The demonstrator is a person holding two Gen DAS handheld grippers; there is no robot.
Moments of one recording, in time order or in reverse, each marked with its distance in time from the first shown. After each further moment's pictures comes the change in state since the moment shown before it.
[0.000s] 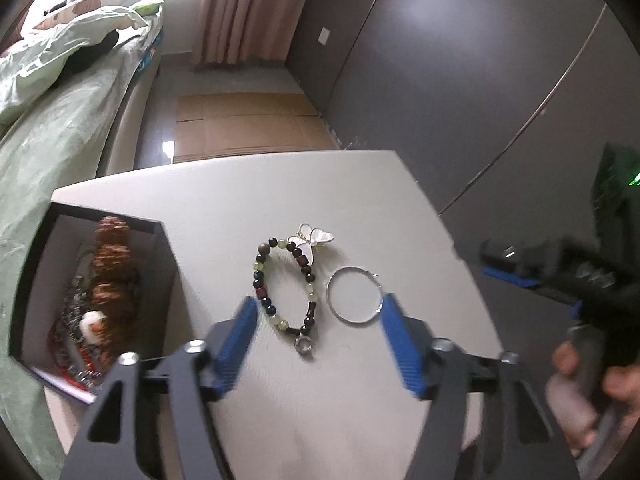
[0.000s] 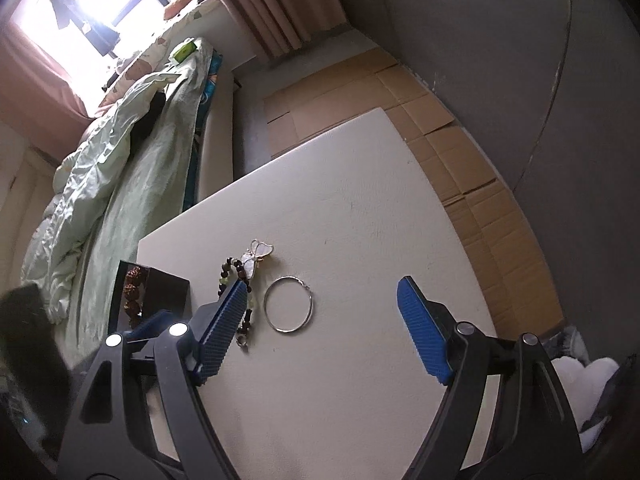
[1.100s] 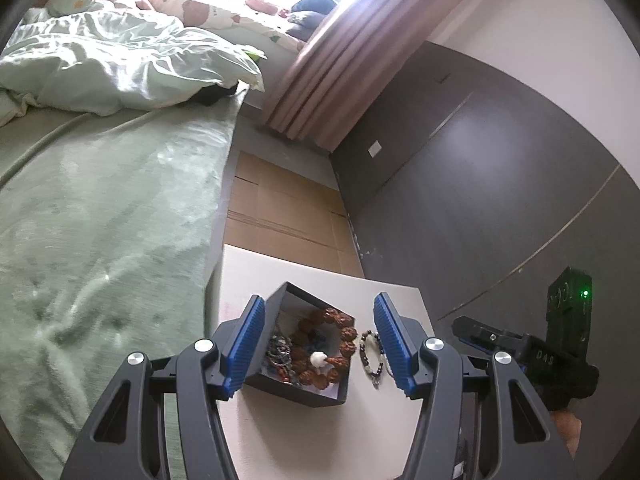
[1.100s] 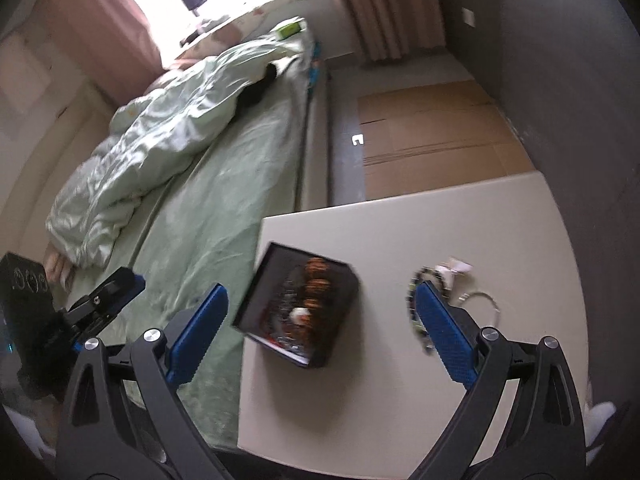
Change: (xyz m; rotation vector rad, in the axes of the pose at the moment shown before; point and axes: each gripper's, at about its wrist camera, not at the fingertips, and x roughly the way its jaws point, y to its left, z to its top) left arm -0.209 0.178 -0.005 -0.328 -0.309 -0.098; right arm -0.019 0.183 -0.017 -0.242 -0.014 0.090
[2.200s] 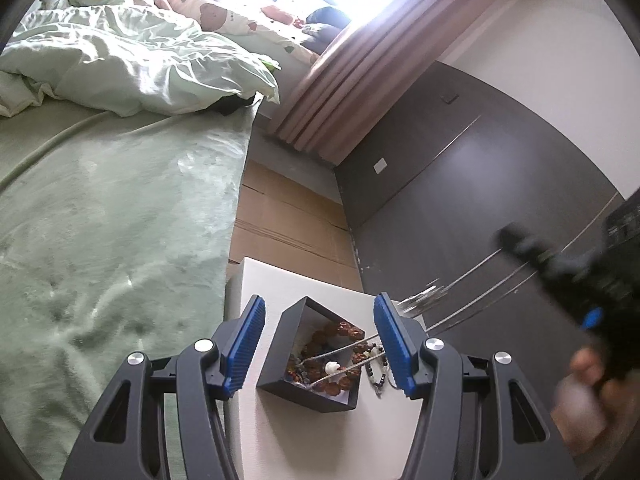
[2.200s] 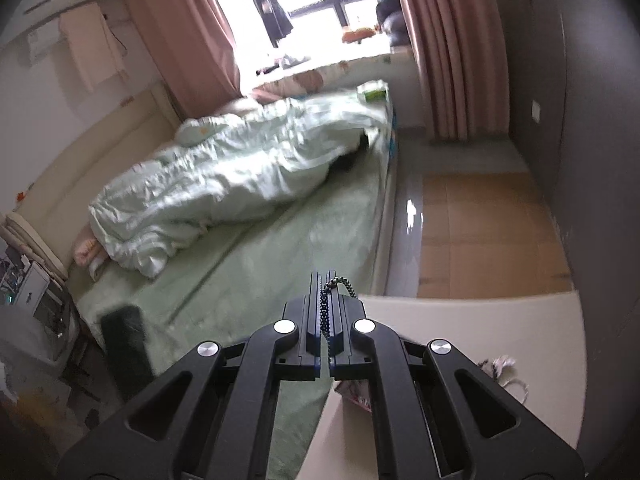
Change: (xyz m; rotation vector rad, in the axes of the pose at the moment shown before) left arm -0.029 0.031 0.010 -0.067 -0.047 -0.007; right arm -0.025 0.142 0.033 -0.253 -0.123 0.104
